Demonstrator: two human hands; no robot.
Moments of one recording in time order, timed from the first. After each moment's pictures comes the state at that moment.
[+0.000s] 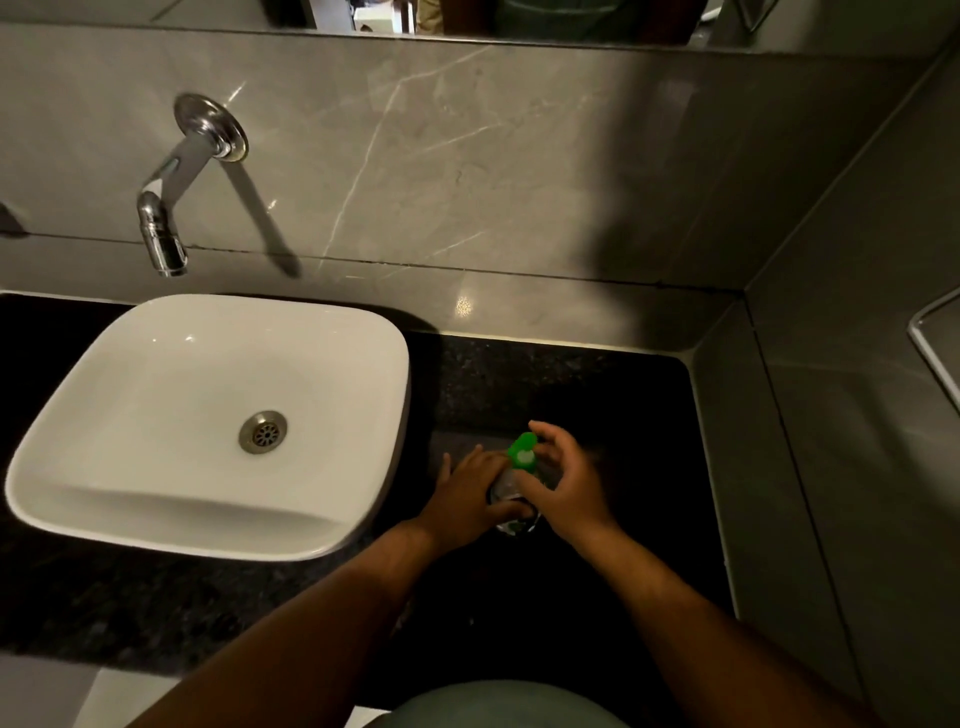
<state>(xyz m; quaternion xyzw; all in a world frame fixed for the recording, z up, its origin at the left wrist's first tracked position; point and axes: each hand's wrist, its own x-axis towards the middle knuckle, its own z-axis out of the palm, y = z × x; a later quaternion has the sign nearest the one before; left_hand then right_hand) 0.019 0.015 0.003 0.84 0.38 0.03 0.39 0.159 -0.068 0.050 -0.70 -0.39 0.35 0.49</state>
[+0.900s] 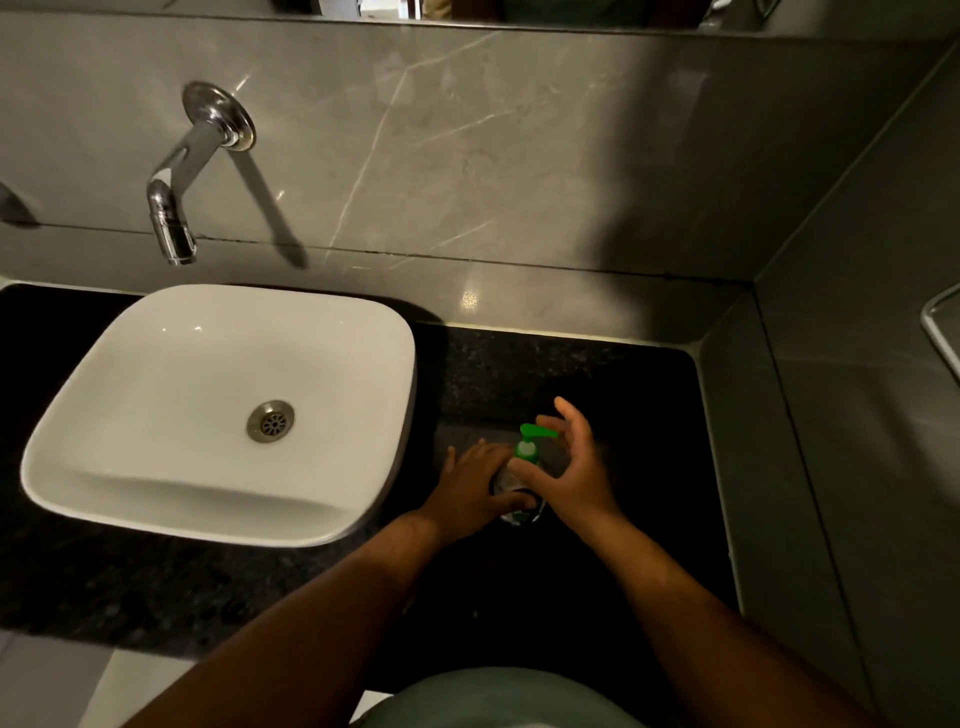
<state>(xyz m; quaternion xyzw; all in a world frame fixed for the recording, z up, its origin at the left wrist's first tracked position) 0.015 0.013 0.004 0.83 0.38 0.04 0.40 0.160 -0.069 0.042 -0.68 -0.39 0.36 0.51</state>
